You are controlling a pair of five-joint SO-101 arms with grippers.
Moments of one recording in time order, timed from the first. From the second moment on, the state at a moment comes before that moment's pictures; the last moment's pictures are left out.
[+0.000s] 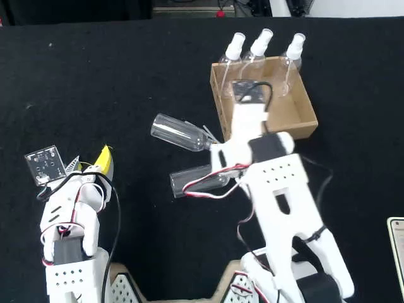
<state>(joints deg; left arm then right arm) -14.0 -103.7 96.1 40.7 11.3 -16.8 -29.6 36.3 74.6 -12.4</state>
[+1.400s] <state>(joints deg) -14.0 -103.7 96.1 40.7 11.3 -24.3 -32.0 60.4 47.8 -32.9</state>
